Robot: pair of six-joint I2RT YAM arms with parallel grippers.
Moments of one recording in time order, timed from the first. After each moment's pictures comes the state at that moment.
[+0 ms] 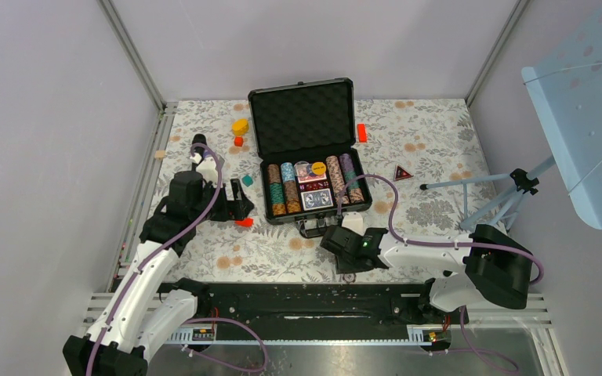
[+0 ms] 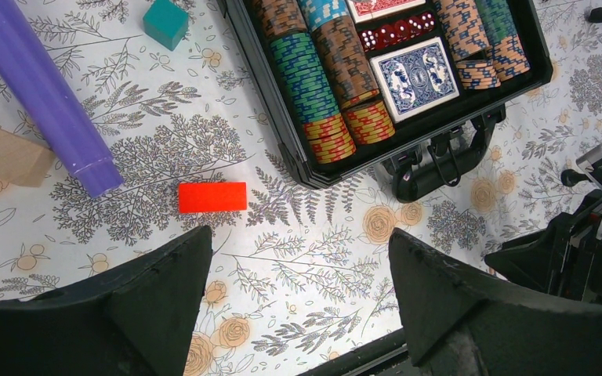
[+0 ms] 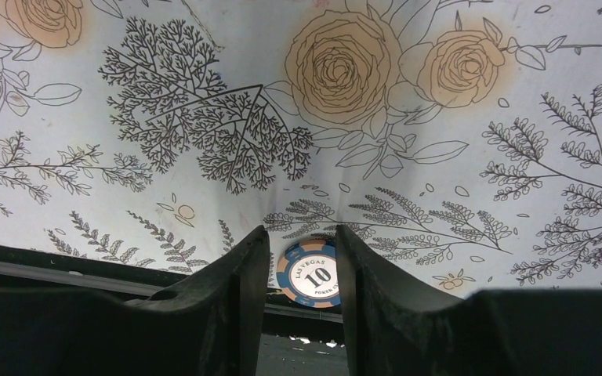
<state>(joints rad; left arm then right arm) -0.25 0.79 0.74 -0.57 0.22 -0.29 1.13 1.40 0.68 -0.58 0.27 0.97</state>
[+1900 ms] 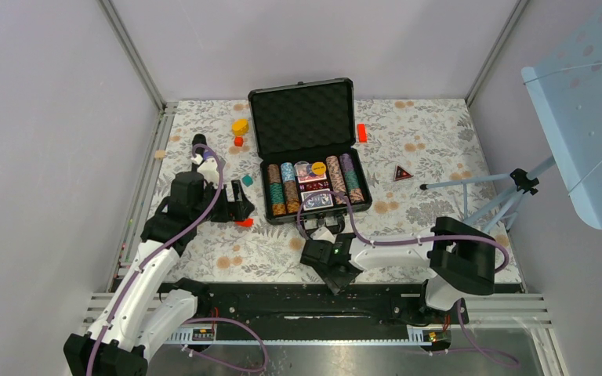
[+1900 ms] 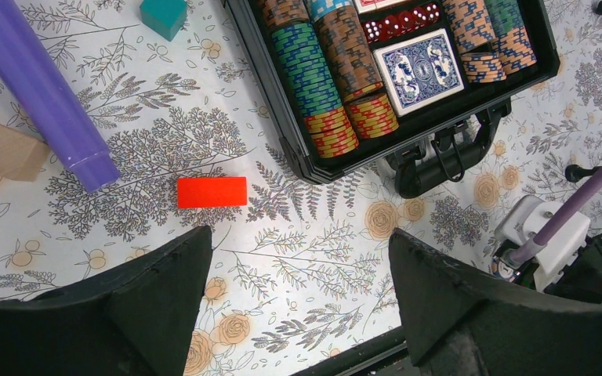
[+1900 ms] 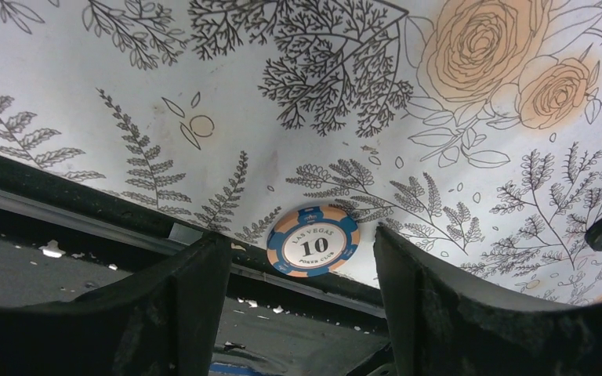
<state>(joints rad) -0.25 0.80 0.73 -0.57 0.22 -0.29 1.27 1.60 0.85 -0.76 0.26 0.57</state>
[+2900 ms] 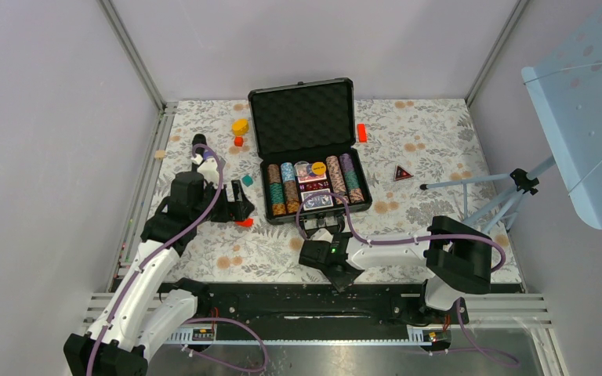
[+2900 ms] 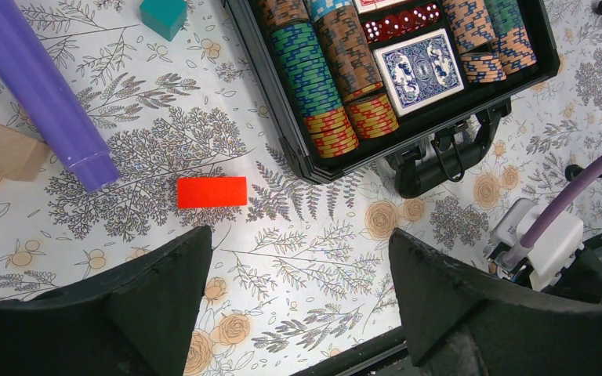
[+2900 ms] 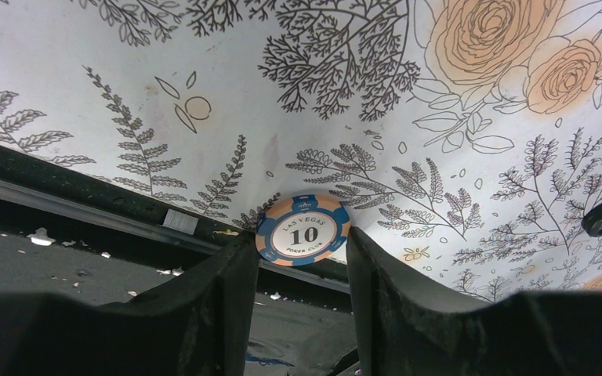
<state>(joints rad) -0.25 0.80 0.73 -0.57 0.22 -0.29 1.27 1.64 0.88 -0.81 0.24 0.57</state>
